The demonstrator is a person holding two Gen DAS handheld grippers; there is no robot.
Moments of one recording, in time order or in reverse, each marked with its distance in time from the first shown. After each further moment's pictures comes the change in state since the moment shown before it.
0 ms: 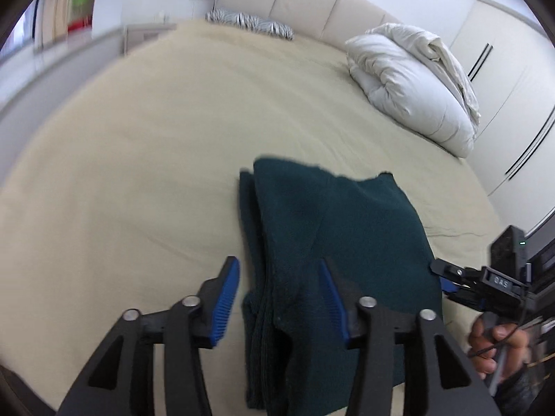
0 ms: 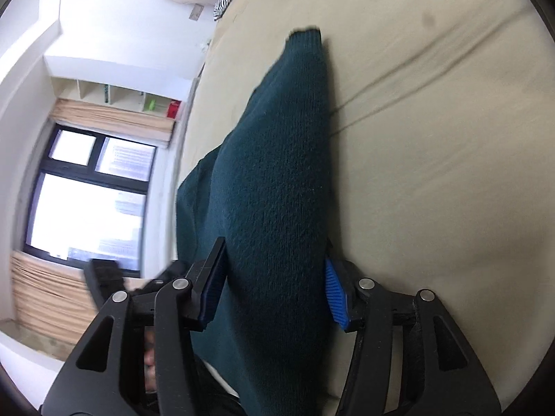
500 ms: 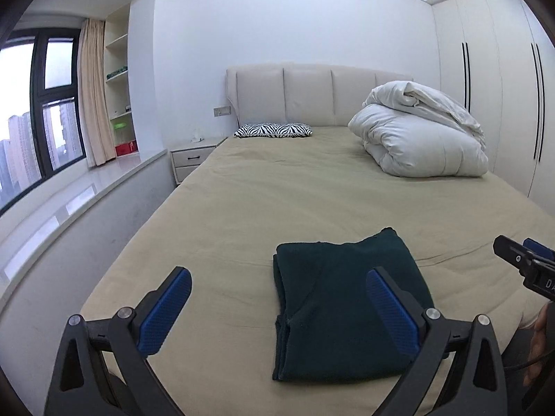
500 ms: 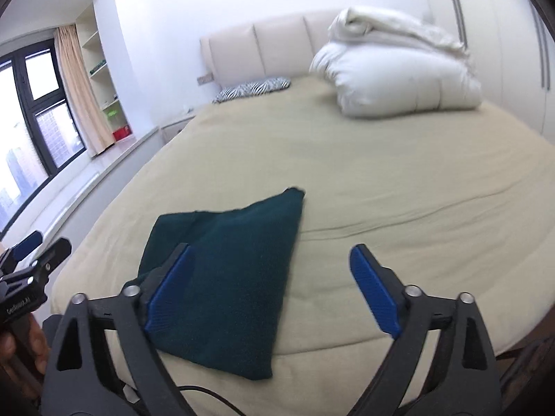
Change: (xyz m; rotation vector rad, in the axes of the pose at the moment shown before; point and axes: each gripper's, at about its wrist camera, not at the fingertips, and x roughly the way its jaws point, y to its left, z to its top) left arm -0.122 -0.070 -0.041 0.159 -0.392 0.251; right arm -0.148 0.123 -0.107 -0.469 -0.552 -0.486
